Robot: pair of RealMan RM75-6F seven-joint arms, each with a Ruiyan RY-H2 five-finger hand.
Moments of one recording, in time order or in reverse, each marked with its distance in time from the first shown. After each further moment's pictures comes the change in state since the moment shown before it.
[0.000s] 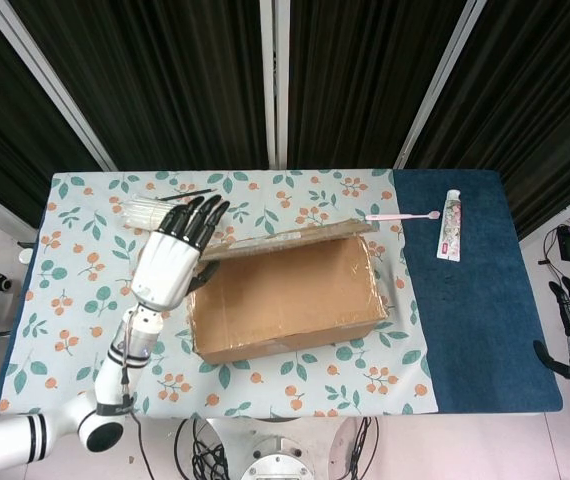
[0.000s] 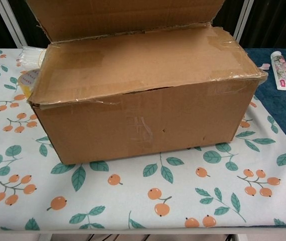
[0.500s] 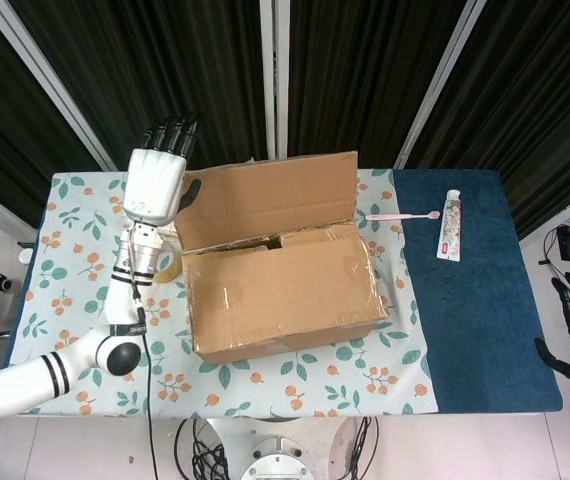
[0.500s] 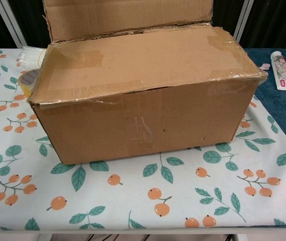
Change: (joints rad) left arm -0.214 0.003 -0.168 0.252 -0.358 -0.136 0.073; right arm -0.009 0.035 0.007 -0.061 -0.029 0.047 -0.026
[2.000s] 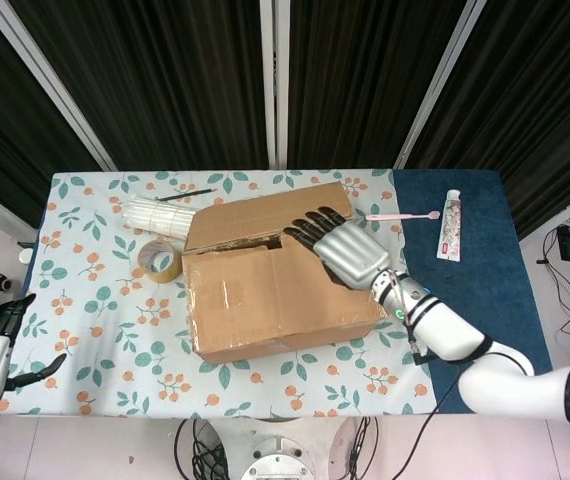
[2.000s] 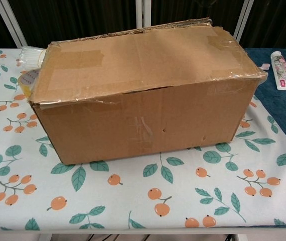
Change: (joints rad) left arm 0.774 0.371 0.596 -0.108 0.427 0.376 -0.689; right arm 1.028 0.070 0.202 -0.384 0.663 -0.867 -0.500
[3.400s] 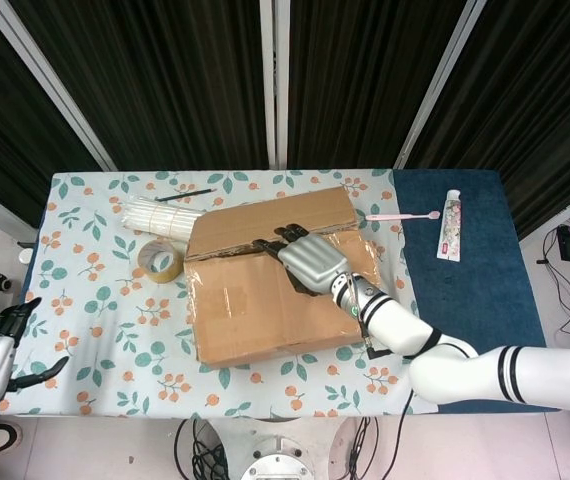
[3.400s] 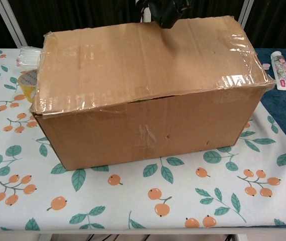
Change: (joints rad) left arm 0.004 0.024 -0.018 -0.011 0.004 -0.079 -0.024; right arm 0.225 -0.089 -0.120 0.044 0.196 0.025 0.140
